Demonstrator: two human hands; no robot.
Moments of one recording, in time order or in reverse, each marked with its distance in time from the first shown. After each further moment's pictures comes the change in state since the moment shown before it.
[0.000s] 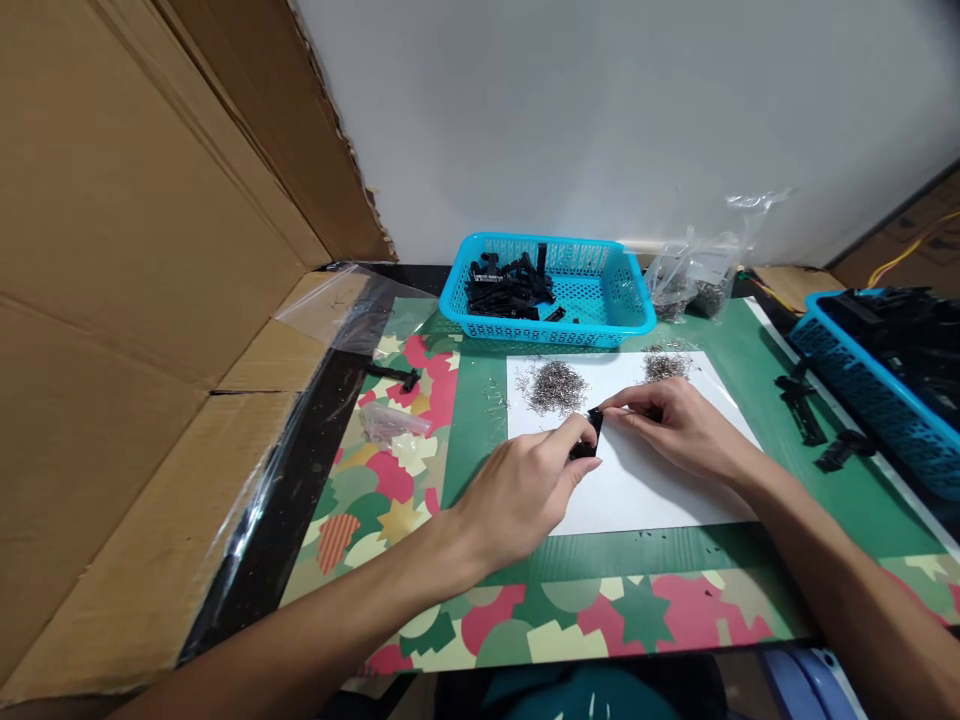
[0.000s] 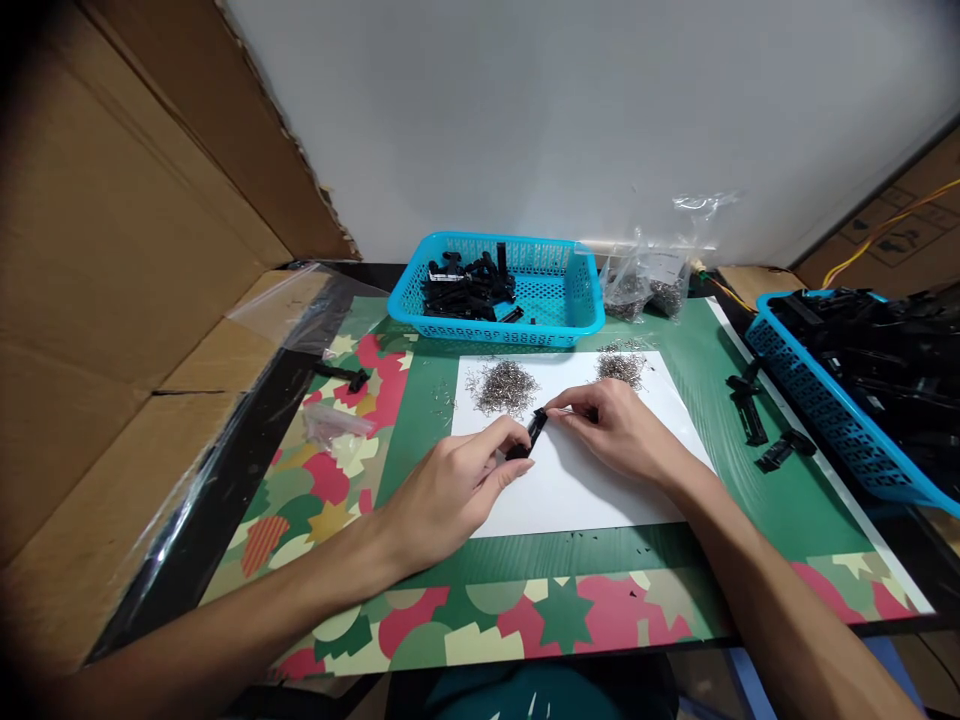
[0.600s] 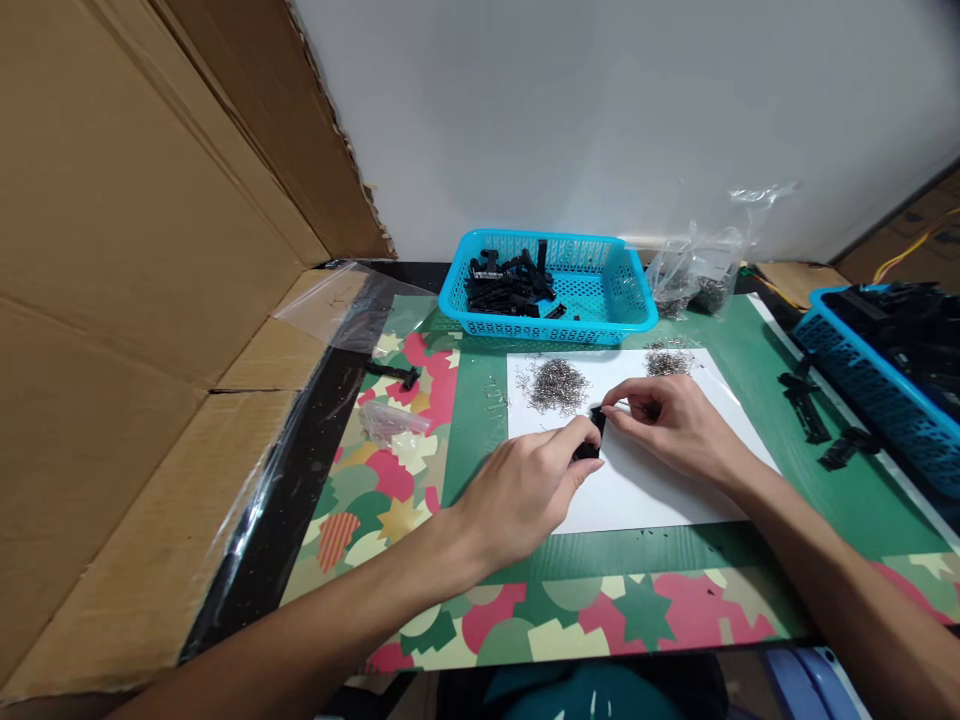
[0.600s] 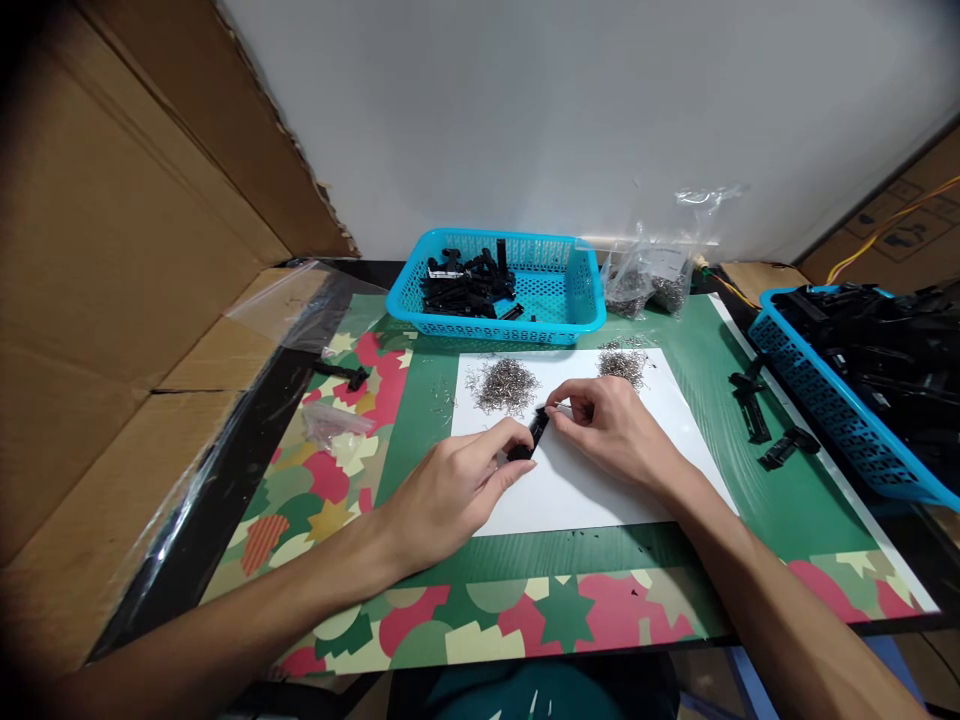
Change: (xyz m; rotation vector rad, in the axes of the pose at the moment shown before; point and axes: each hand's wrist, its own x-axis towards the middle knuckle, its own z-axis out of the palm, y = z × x) left_hand 0.000 0.000 0.000 0.036 -0.018 0.014; right_hand 0.002 -0.002 0.010 -0.096 0.134 0.013
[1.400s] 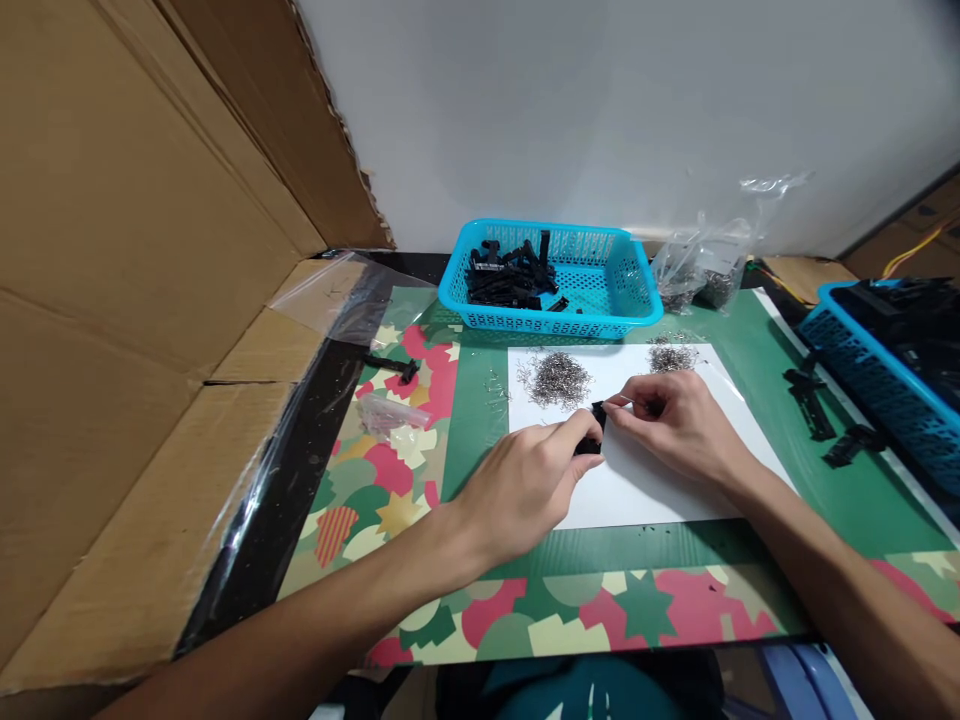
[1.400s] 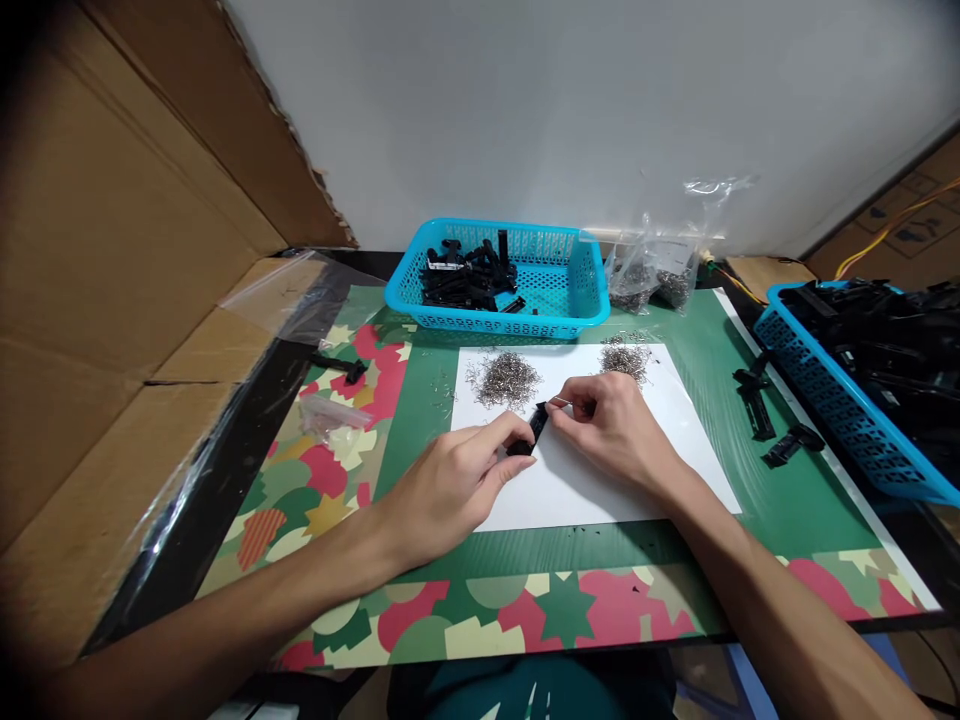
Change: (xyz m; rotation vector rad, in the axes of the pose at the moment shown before) left_hand 0.000 -0.003 0.001 0.021 0.008 0.036; right_hand -0.002 -0.003 0.006 0.013 0.075 -0.008
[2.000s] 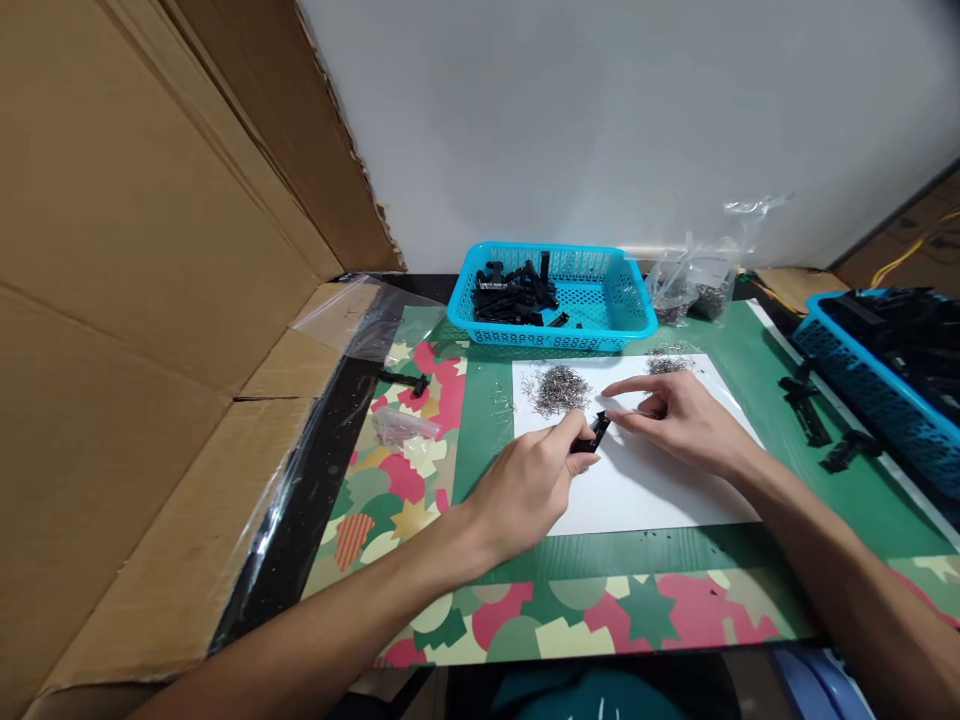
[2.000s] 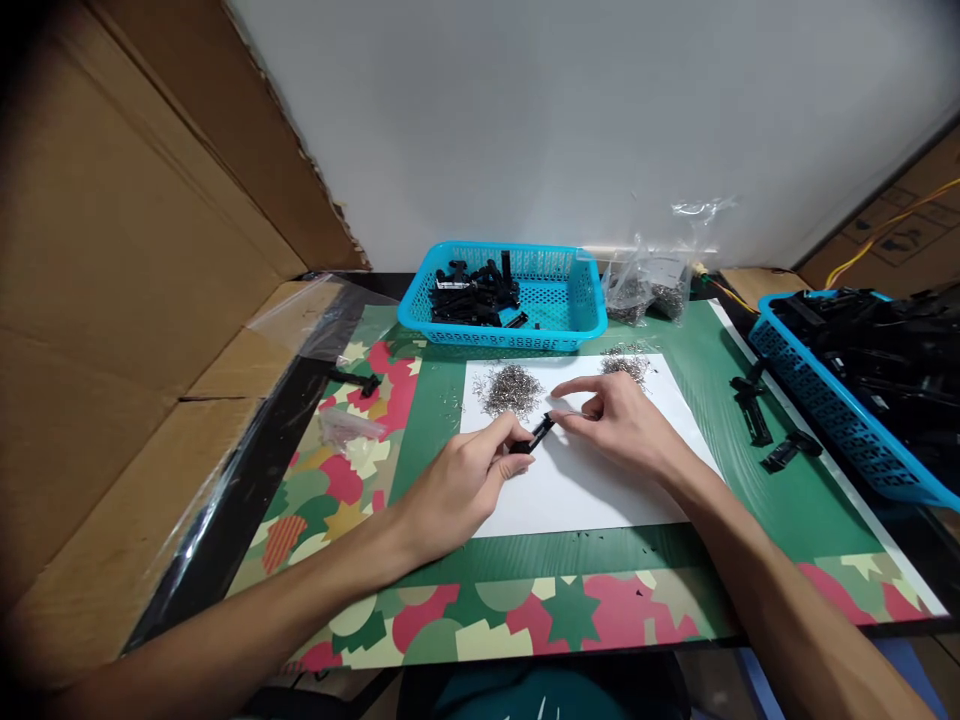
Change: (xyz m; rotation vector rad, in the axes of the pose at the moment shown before) left_hand 0.002 -0.007 0.002 -0.115 0.033 -0.051; right_hand 0.004 0.002 -0.012 0.149 -0.100 0.161
